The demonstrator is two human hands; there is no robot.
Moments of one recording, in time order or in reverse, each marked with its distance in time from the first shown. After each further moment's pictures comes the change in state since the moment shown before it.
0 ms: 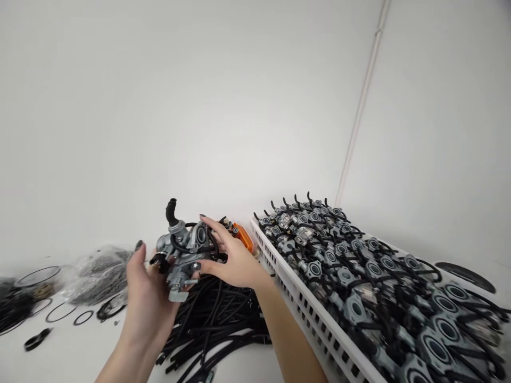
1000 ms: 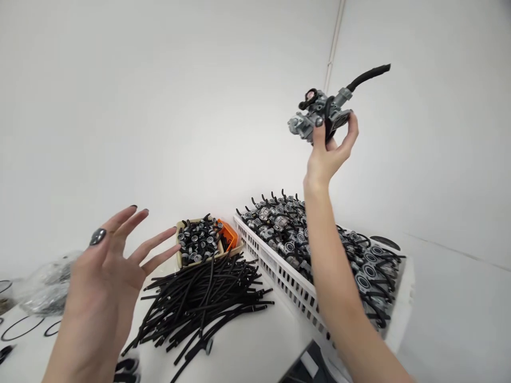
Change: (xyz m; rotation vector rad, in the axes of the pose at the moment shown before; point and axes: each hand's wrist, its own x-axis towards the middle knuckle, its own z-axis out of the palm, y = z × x) left_hand -0.018 0.047 -0.038 0.084 -0.341 0.395; right_hand 0.014 -0.125 -0.170 -0.770 1.069 -0.553
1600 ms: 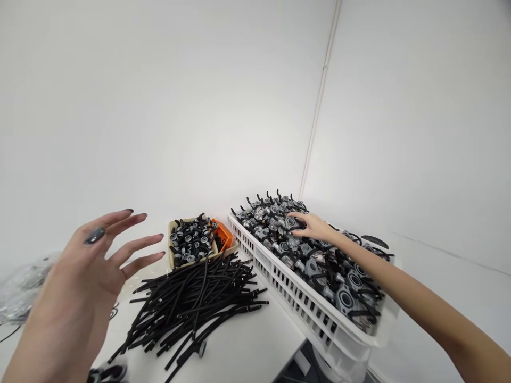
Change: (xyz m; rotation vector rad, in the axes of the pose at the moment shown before) left_hand 0.007 0.008 -0.001 0.040 0.065 -0.040; right_hand -0.118 0.085 -0.115 -0.471 -1.199 0.257
